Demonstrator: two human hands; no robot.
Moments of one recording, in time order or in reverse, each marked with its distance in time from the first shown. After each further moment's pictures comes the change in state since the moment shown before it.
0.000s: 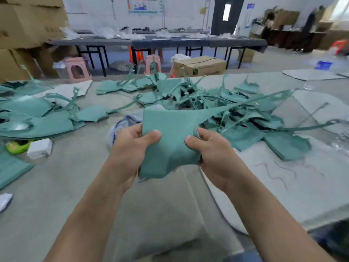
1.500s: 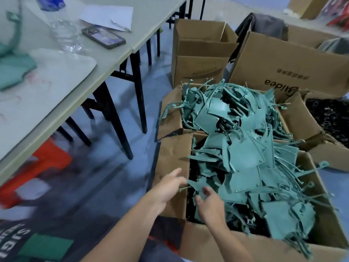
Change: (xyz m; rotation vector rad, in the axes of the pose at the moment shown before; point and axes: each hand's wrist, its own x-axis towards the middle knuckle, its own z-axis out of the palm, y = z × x) left_hand -0.325 -0.305 0.360 0.635 -1.326 -0.711; right_hand -0.517 0.277 -0.233 -0.424 1.400 0.942
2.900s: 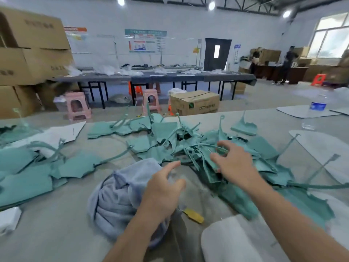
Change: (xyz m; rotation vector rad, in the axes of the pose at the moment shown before) left_hand -0.353 -0.005 -0.486 -0.126 1.438 0.399; right_hand -0.293 -0.649 0.185 -0.067 -0.476 -1.373
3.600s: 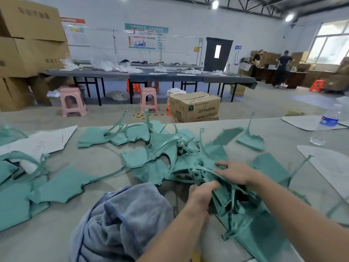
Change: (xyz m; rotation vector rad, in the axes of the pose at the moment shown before) left_hand 0.116 0.016 0.101 -0.774 -0.140 -0.640; right_hand 0.158 0.055 0.020 -0.539 -0.510 0.091
